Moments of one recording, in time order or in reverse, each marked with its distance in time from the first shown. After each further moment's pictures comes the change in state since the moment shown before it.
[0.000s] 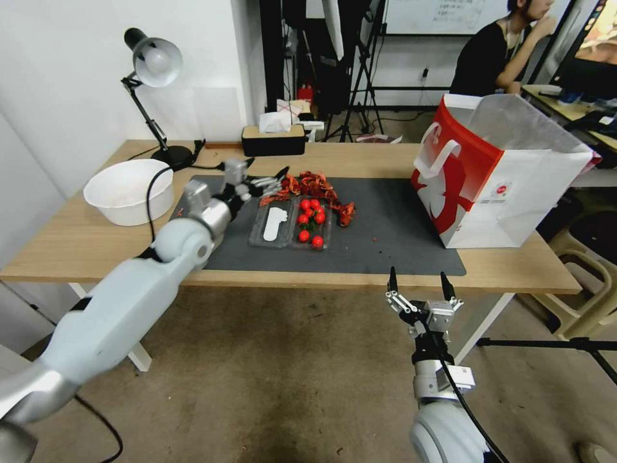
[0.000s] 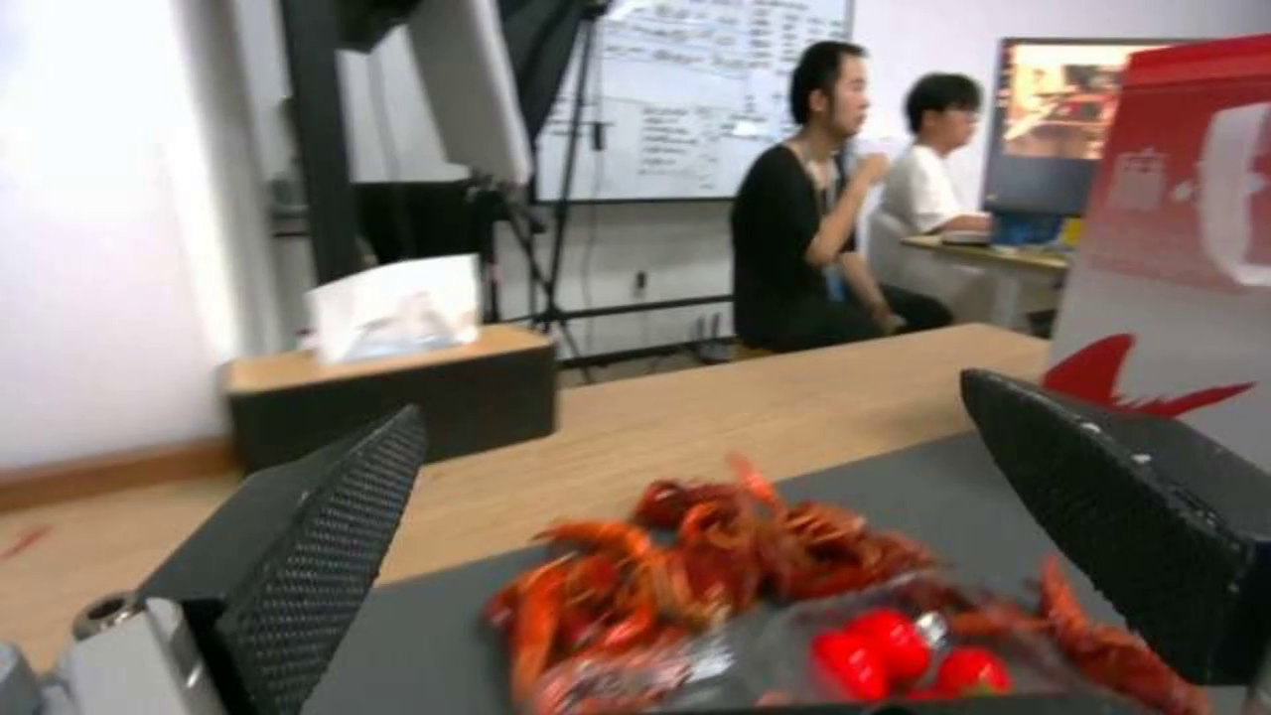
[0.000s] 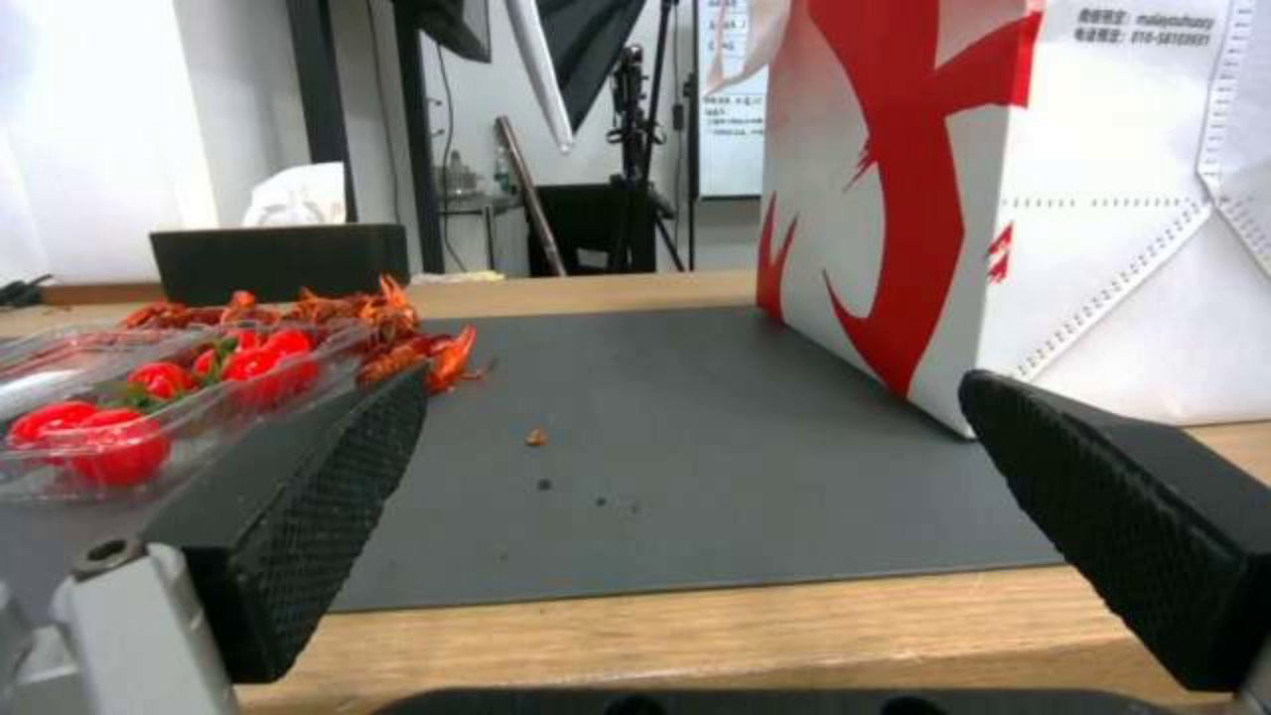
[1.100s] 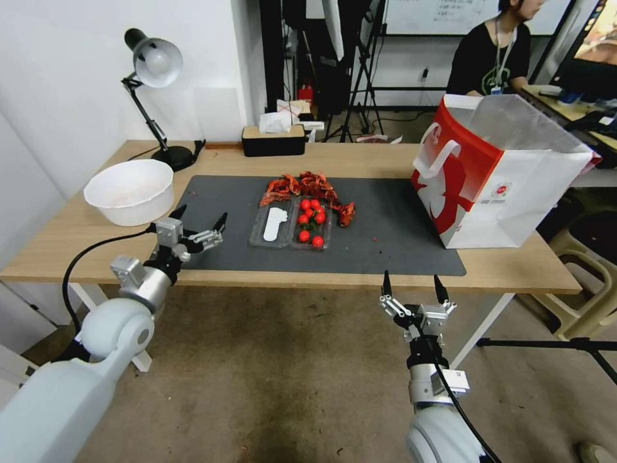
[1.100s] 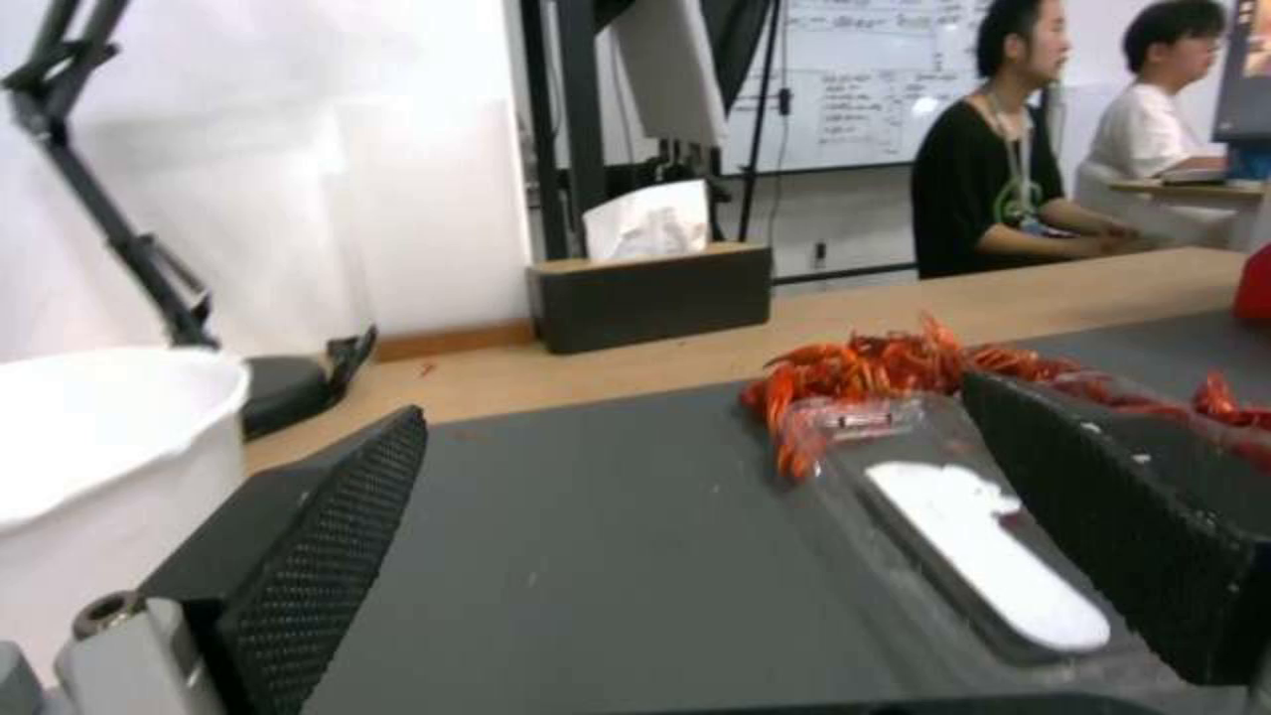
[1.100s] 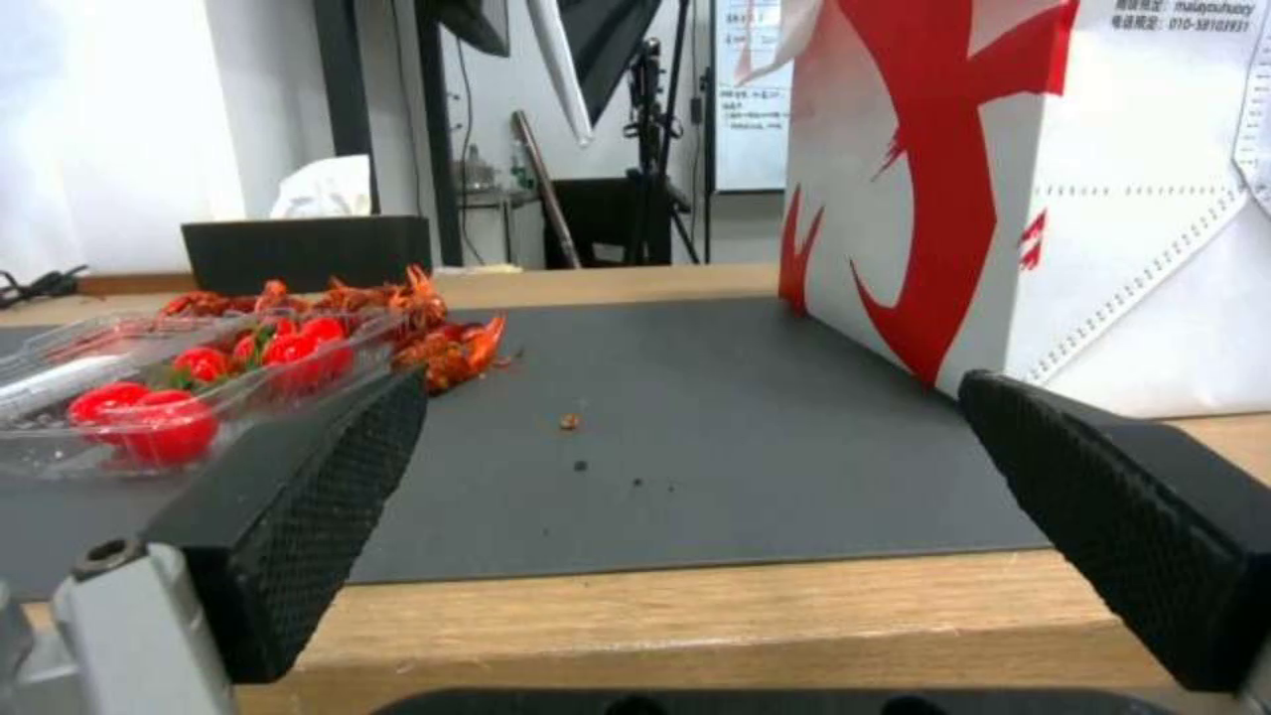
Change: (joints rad) left arm 0.682 -0.003 -0.529 -0.327 0.253 -0.035 -0.072; right arm -0.010 -0.004 -0.022 0.003 -0.007 0.003 -0.002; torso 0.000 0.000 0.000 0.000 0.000
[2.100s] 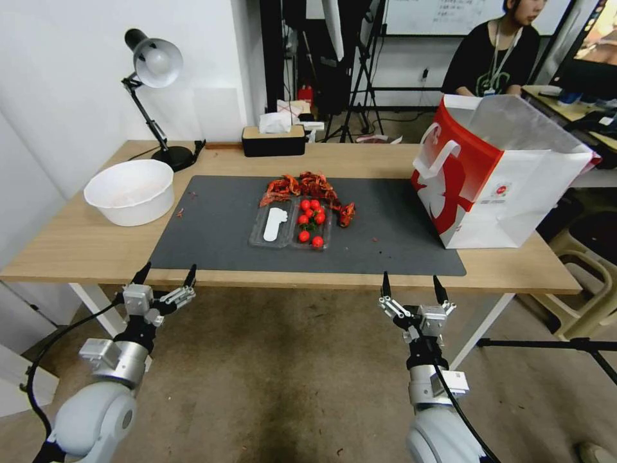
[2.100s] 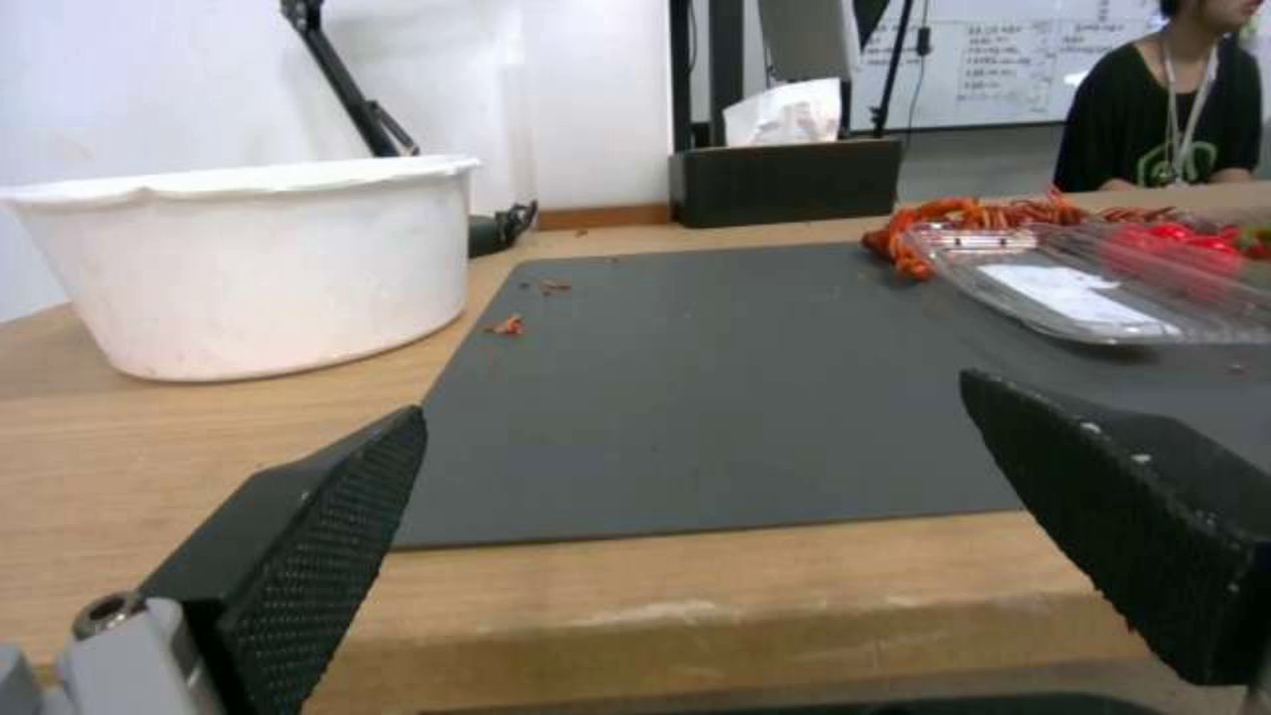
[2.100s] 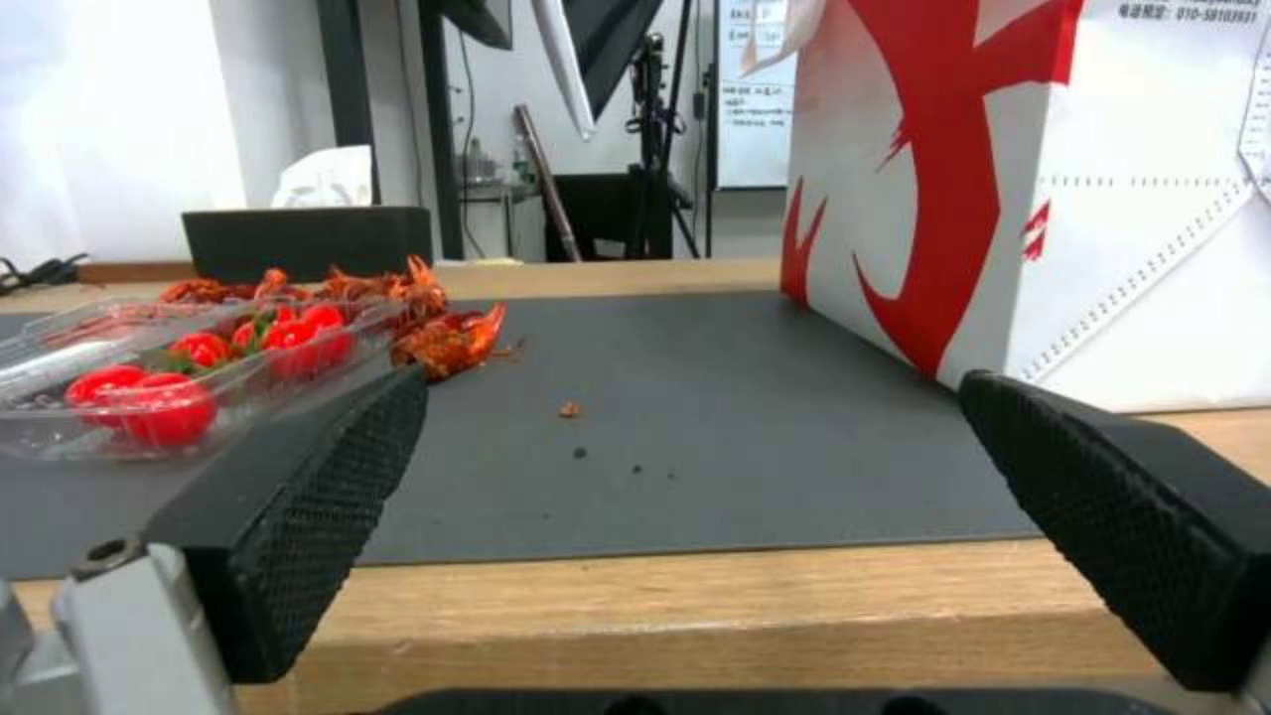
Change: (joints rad) left arm 0.341 -0.212 -0.202 -0.022 0.160 -0.161 0.045; right arm 0.001 -0.005 -0.003 -0.008 -0.004 0.001 0.002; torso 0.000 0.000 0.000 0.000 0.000
